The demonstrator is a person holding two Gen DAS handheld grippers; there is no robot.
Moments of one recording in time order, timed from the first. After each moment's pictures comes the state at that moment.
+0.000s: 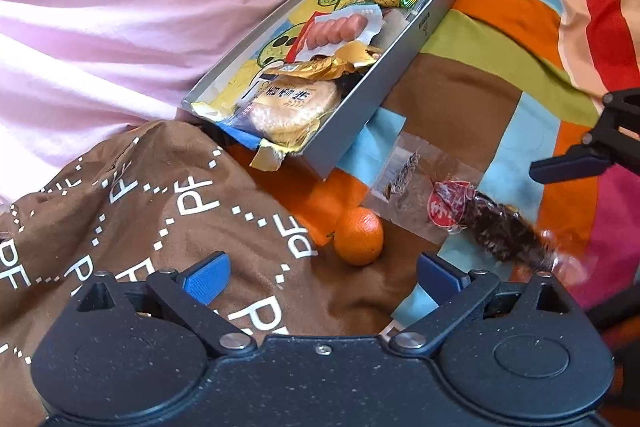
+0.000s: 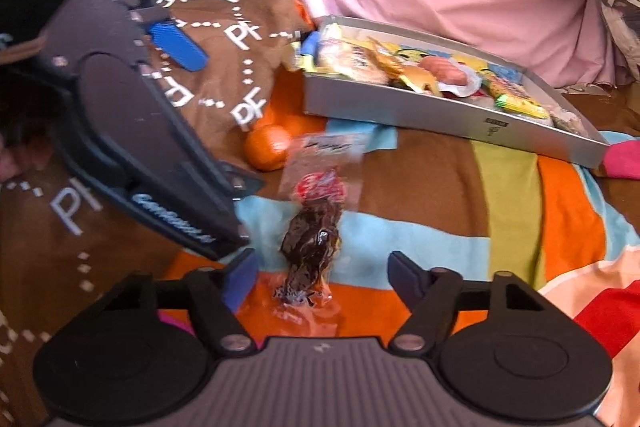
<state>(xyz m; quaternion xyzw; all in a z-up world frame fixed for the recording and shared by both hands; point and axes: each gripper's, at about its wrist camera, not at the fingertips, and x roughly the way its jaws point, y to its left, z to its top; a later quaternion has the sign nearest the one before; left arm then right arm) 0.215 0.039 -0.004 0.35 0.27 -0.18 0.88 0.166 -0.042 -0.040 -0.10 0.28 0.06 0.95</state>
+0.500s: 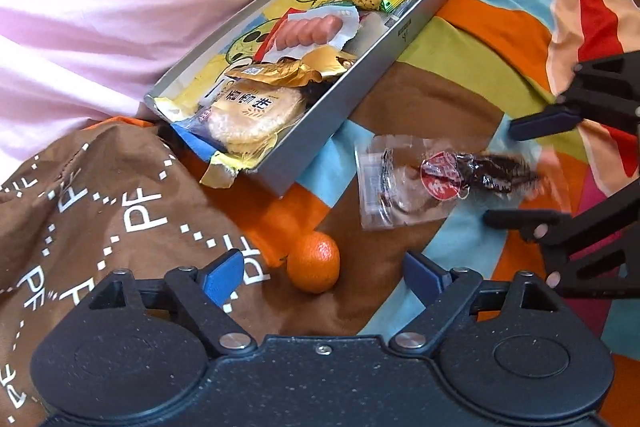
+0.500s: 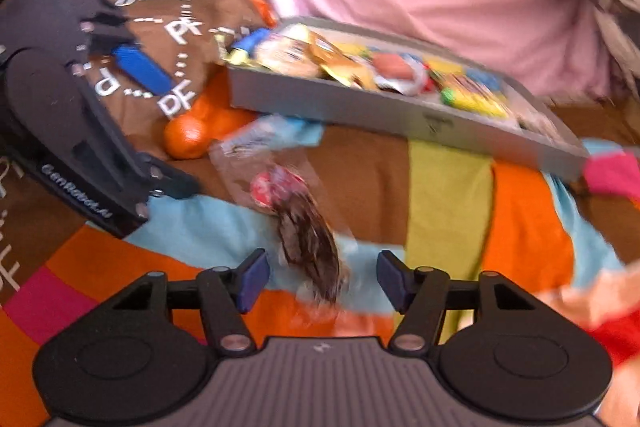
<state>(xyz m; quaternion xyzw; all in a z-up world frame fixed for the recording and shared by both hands) 0.231 0.019 -0.007 0.31 0.31 -0.22 0.87 0.188 -0.104 -0.045 -0.14 0.25 0.09 0.95</state>
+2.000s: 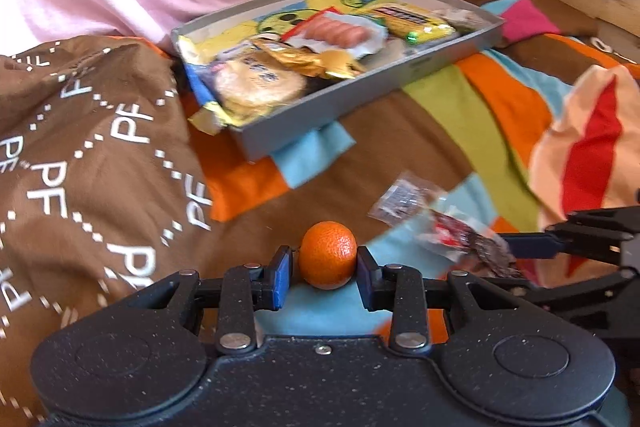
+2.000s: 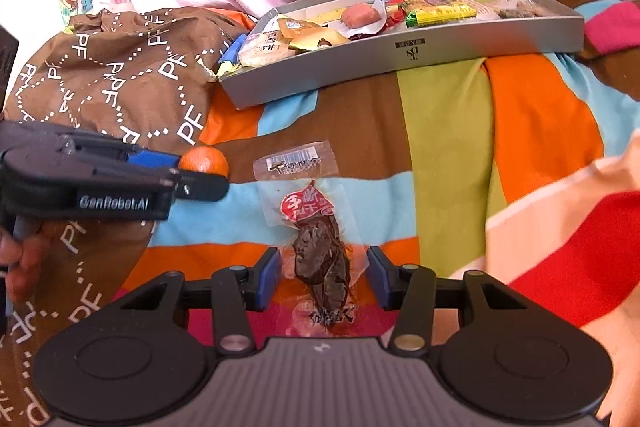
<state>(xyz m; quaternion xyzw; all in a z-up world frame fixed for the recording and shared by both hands) 0.208 0.019 -0.002 0.13 0.35 -0.19 0.91 0.171 -0.152 -0.051 0.07 0.32 0.14 0.93</state>
